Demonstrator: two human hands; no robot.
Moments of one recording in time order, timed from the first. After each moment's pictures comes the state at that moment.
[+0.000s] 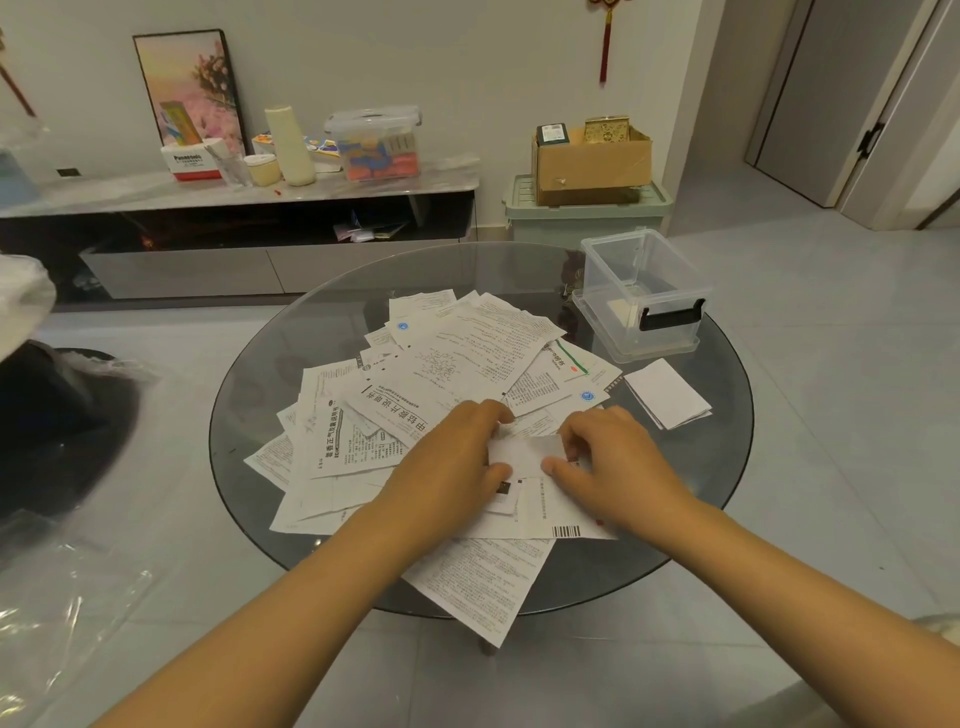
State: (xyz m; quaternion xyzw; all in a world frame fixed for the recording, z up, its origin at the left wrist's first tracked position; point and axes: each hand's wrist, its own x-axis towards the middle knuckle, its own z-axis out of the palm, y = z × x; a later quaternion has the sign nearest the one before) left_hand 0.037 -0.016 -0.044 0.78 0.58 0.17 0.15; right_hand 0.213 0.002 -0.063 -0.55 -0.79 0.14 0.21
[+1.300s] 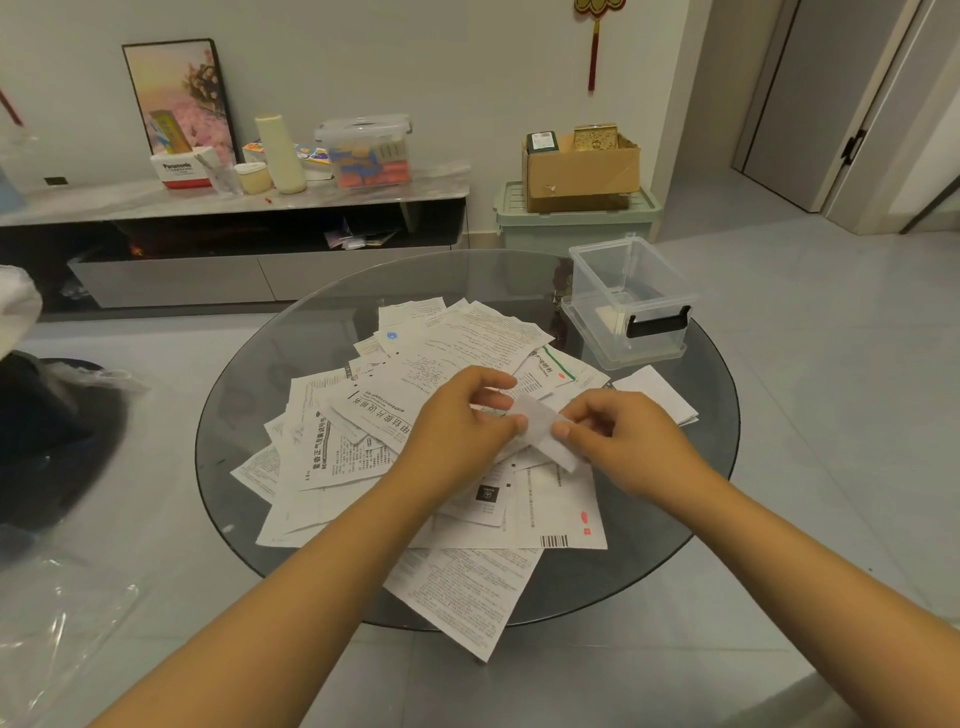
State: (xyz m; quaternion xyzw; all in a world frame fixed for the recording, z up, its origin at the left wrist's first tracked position) left_hand 0.057 0.002 -0.022 0.62 0.59 0.37 0.37; right_hand 0.229 0.008 -0.034 -0.57 -0.70 0.30 0.29
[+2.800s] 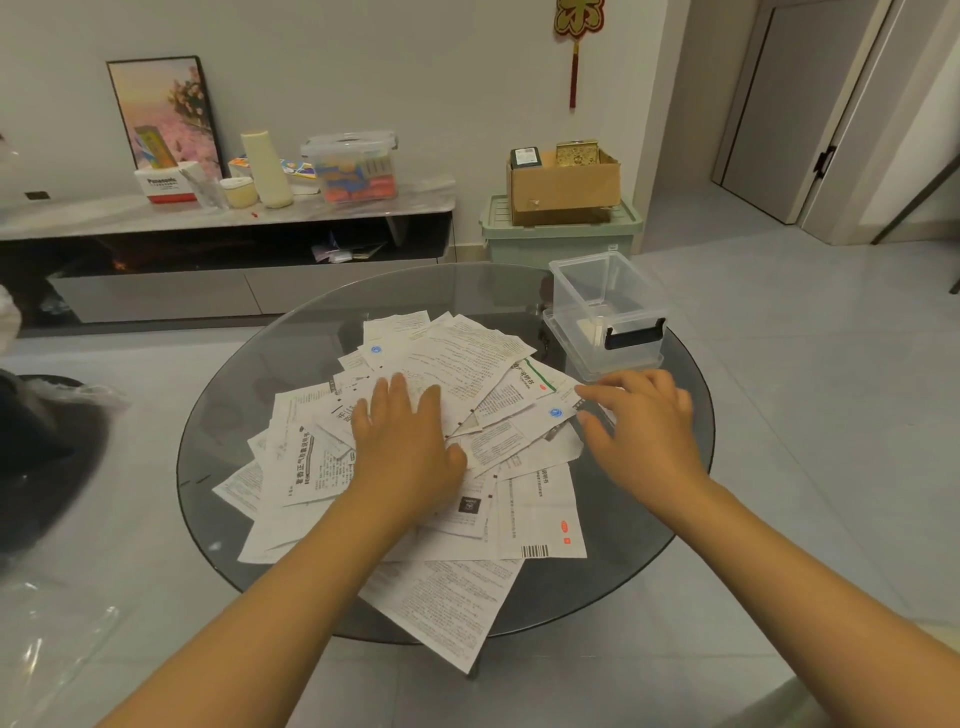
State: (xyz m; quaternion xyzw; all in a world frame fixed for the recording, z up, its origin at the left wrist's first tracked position) left_hand 0.042 0.007 -0.030 0.70 0.71 0.05 0.06; right_hand 0.250 0.017 -0.042 -0.66 -0.71 0.01 0.24
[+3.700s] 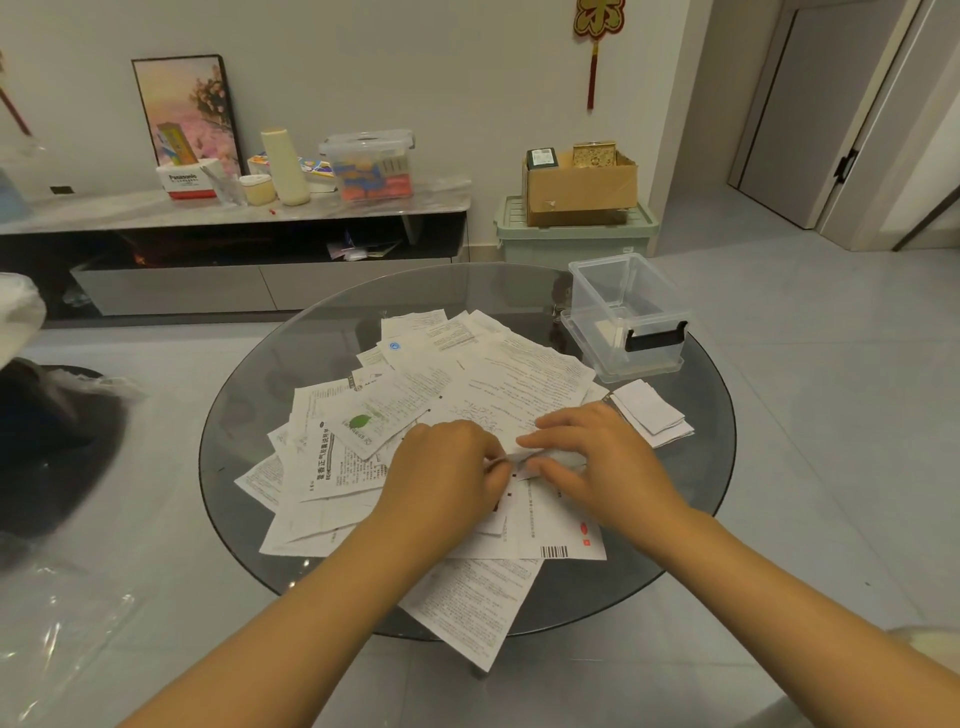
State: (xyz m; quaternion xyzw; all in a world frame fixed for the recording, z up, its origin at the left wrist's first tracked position) left_hand 0.050 -0.020 -0.021 0.77 0.61 0.17 0.03; right_hand 0.219 0.006 -0.055 -0.50 -0.81 0.11 0.29
